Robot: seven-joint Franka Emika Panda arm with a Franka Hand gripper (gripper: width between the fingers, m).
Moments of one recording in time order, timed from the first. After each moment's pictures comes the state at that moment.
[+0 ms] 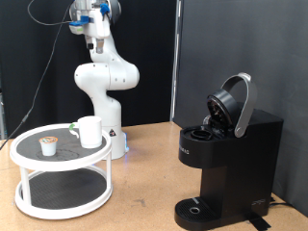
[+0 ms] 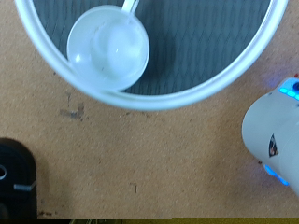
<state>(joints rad) -0.11 -0.98 -0.24 -2.46 -0.15 1.48 2.04</state>
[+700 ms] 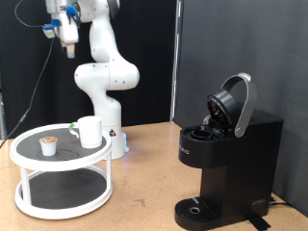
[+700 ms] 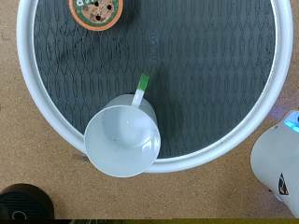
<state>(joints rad) -0.13 -0.83 -0.39 -2.37 -0.23 1.55 1.98</state>
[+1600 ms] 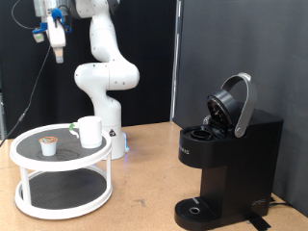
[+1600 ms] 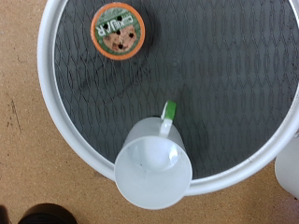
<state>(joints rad) -0.13 -0.73 -0.45 -2.34 -0.22 1.63 1.99</state>
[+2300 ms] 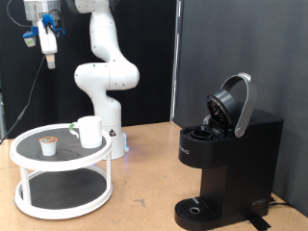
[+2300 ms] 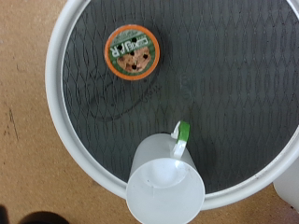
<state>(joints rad) -0.12 -0.63 -0.47 -2.29 -0.21 1.65 1.92</state>
